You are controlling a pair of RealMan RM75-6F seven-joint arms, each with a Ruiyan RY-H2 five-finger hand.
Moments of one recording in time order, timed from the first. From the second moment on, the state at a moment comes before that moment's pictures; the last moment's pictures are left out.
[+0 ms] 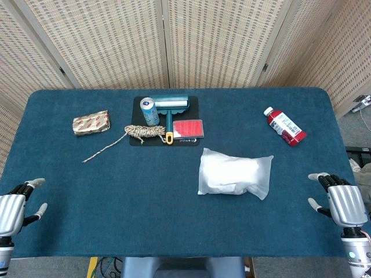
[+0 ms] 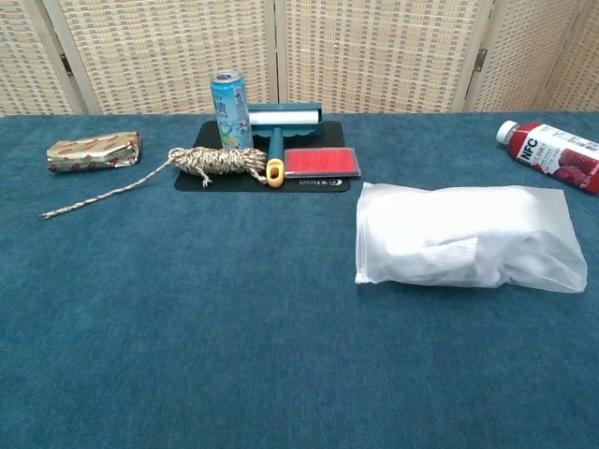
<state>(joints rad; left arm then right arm) -0.10 -1.14 -0.06 -1.60 1.50 1.51 0.10 0.08 -1.17 0.07 -1.55 -1.52 1.50 -0.07</state>
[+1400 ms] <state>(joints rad) -0.08 -1.16 -0.03 -1.54 1.50 1.50 0.04 0.44 -1.33 0.16 -1.56 -1.24 0.98 -0.23</state>
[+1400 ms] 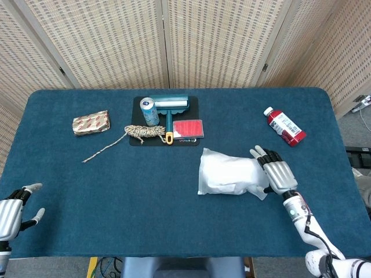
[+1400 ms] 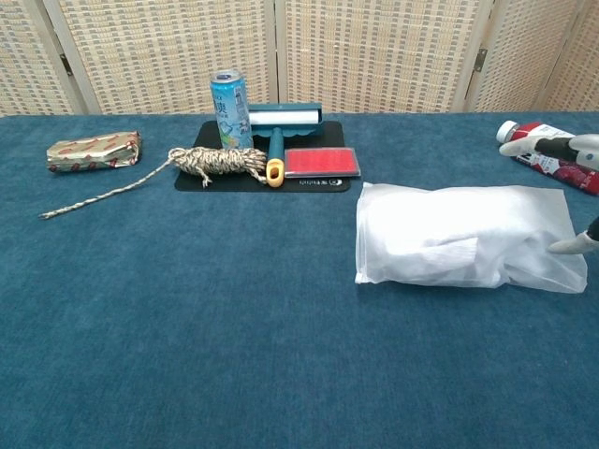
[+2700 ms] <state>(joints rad) -0.08 -1.17 -0.03 -1.55 1.50 1.48 0.05 0.60 -1.46 0.13 -1.36 -1.31 0.92 -0.12</state>
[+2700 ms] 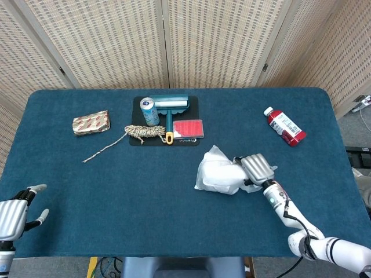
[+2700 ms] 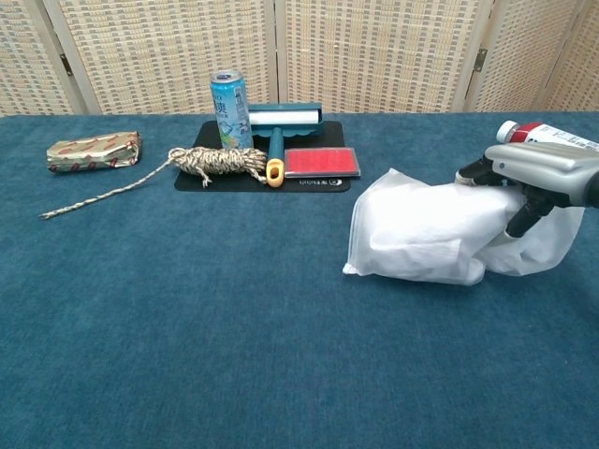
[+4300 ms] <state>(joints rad) -0.44 -1.24 -0.21 -1.73 1.53 1.28 0.06 0.63 -1.67 0.10 -0.94 -1.81 1.61 0.25</state>
